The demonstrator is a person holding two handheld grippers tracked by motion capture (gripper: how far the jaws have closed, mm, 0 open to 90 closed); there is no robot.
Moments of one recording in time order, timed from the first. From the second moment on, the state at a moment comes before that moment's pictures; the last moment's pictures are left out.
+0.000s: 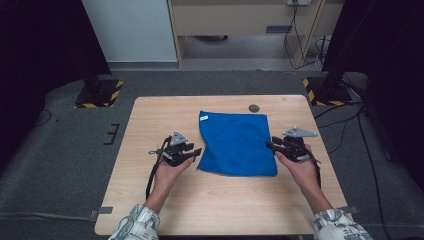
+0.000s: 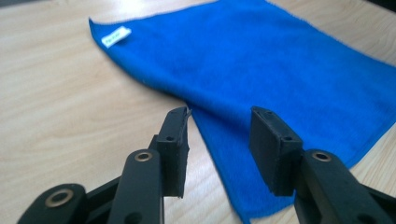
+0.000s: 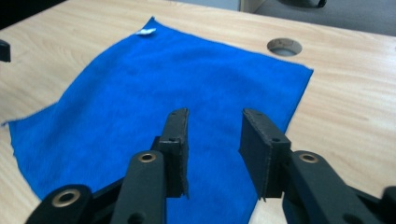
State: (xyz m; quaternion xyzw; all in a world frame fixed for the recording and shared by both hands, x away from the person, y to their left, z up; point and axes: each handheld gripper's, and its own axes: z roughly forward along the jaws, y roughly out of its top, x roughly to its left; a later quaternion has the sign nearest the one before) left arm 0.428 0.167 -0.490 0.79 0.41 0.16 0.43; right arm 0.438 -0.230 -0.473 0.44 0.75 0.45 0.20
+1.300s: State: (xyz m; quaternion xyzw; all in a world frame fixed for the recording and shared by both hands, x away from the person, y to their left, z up) left arm 0.409 0.142 -0.529 0.84 0.37 0.15 0.36; right arm 0.392 -0.232 -0.526 0.45 0.79 0.37 0.16
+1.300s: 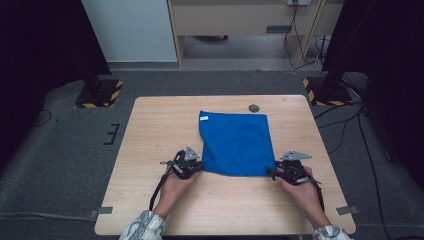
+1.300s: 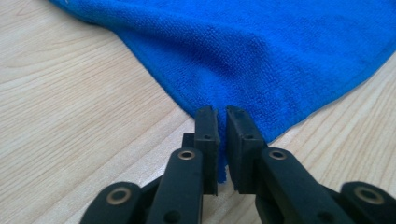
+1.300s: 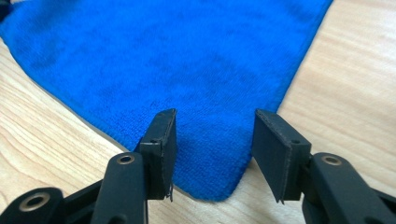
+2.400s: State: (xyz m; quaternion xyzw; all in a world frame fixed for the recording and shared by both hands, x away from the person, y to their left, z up) left arm 0.345 0.146 -0.514 0.86 0.36 0.13 0.35; right arm 0.354 -0.239 -0.516 0.42 0.83 0.35 0.14
